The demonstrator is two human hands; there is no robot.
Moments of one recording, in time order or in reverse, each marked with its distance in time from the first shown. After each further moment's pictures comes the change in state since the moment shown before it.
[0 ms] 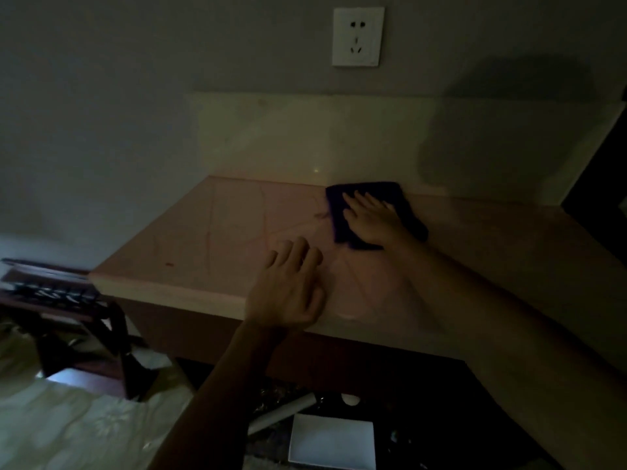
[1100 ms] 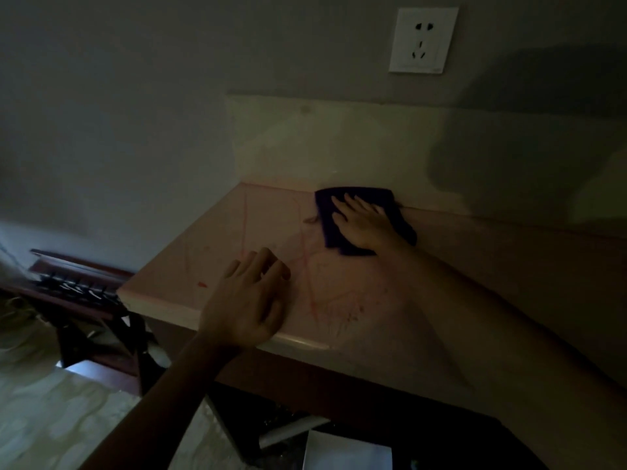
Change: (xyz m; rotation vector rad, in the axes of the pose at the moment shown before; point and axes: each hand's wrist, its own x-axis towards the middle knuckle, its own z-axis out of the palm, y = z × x) left_hand -0.026 -0.116 -0.016 -0.026 -0.049 -0.040; right_hand 0.072 -0.084 0.019 -0.017 -0.046 -0.127
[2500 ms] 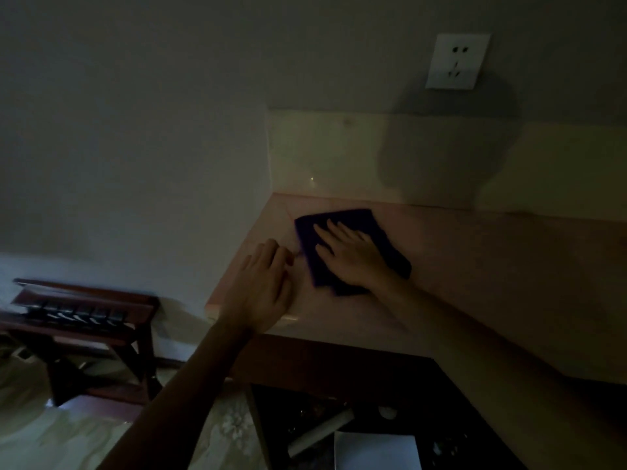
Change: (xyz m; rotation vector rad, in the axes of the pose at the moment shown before) left_hand -0.025 -0.116 -0.017 -0.175 0.093 0.021; right_hand -0.054 -0.152 0.028 -0.010 0.056 -0.003
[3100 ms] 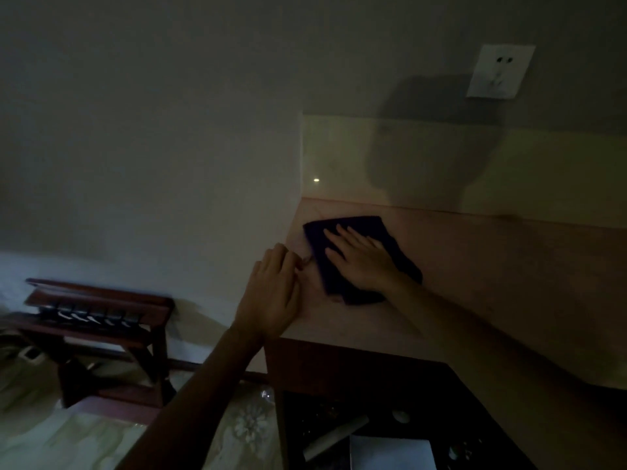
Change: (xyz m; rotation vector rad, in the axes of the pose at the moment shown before) left_hand -0.017 -0.062 -0.005 -0.066 0.077 -0.028; right_hand 0.023 -0.052 0.010 0.003 -0.039 0.018
